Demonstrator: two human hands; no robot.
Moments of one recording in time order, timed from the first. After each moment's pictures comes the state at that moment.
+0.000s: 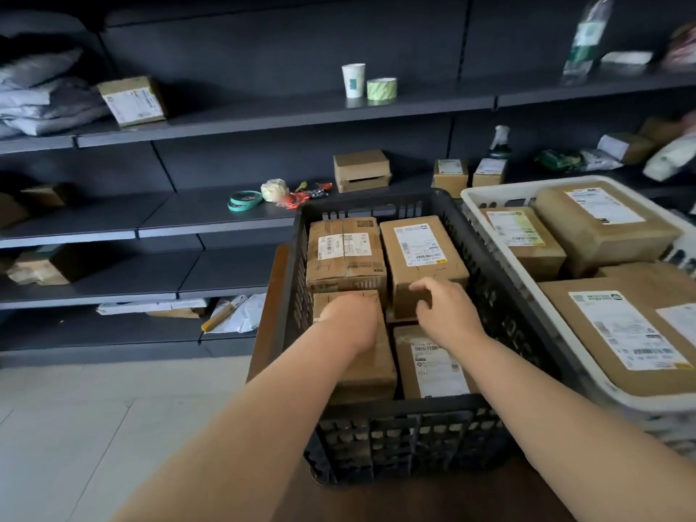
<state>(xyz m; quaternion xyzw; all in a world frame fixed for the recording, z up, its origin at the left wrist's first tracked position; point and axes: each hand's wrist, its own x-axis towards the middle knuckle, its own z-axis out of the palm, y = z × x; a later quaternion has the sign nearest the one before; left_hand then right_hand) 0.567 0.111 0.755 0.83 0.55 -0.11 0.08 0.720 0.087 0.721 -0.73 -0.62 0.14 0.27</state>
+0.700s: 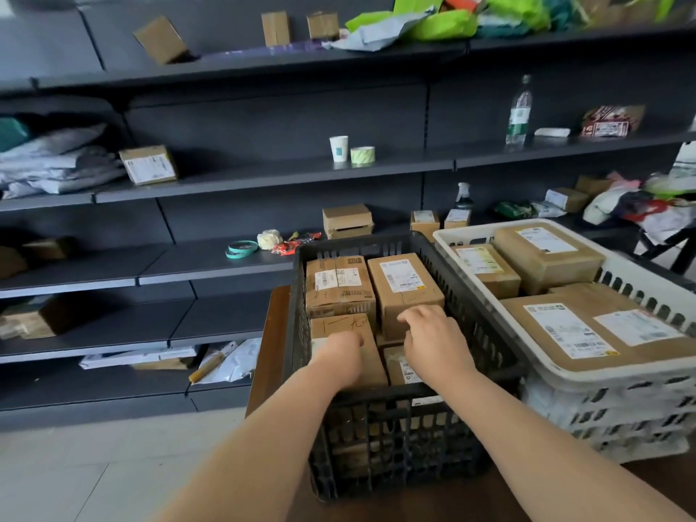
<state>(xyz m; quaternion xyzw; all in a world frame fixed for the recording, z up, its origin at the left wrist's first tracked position) 0.541 0.058 0.749 0.78 0.59 -0.02 0.20 0.694 0.011 0.739 -0.71 -0.68 -0.06 0.20</state>
